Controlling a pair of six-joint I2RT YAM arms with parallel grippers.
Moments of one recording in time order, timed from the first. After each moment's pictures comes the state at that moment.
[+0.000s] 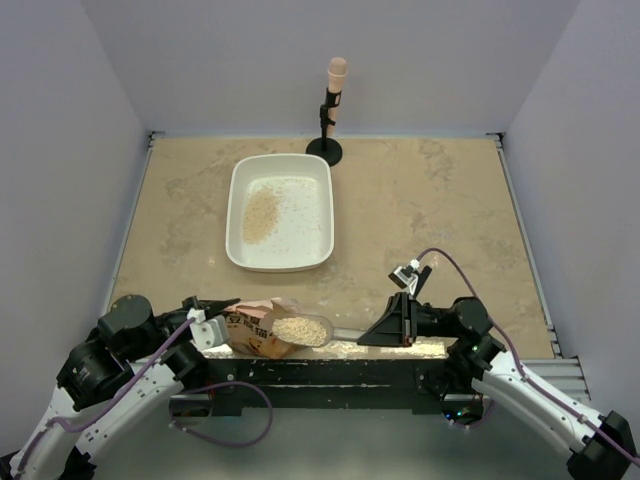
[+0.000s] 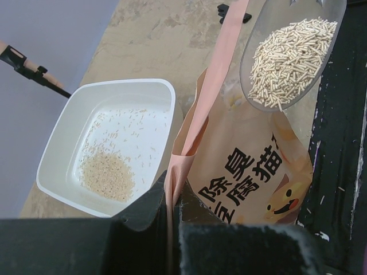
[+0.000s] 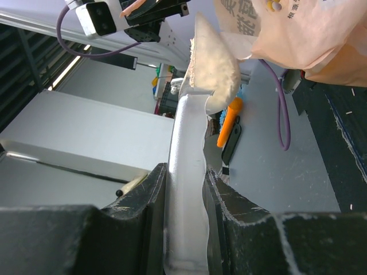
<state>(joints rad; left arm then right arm) -0.73 0.18 0.77 -0.85 0.31 0.61 0.73 0.35 0.05 0.51 -0.80 1.54</state>
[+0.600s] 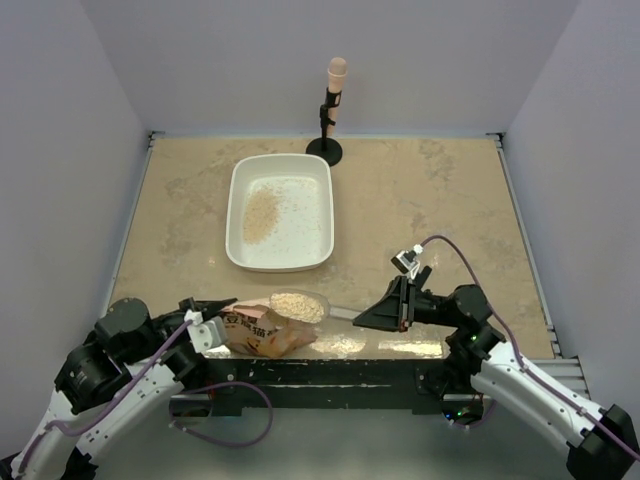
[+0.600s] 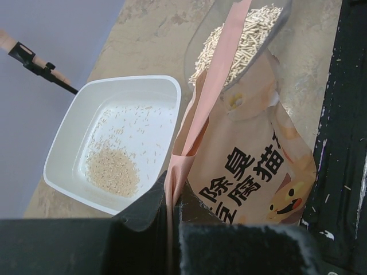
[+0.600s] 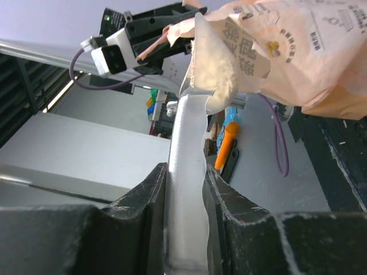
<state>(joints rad) -0.73 0.16 0.77 -0.86 0.29 0.61 0.68 0.48 0.15 0.52 -0.77 1.51</state>
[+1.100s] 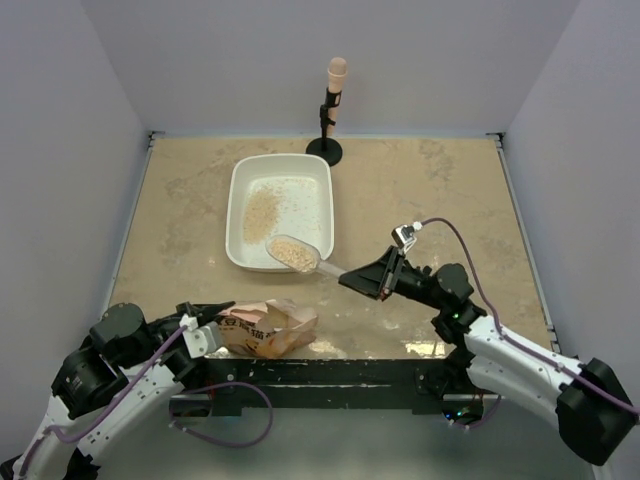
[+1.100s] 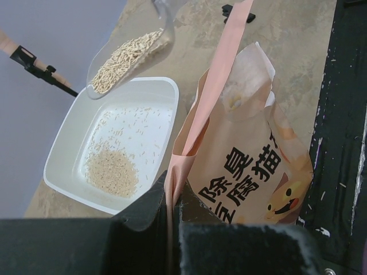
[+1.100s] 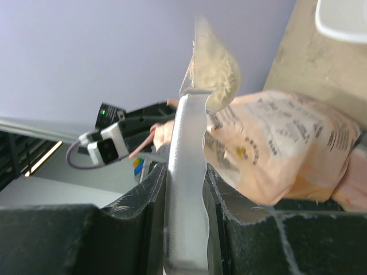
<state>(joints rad) -0.73 0.12 0.77 -0.89 0.30 0.62 0.67 0.79 0.25 0.69 -0.54 1.46</state>
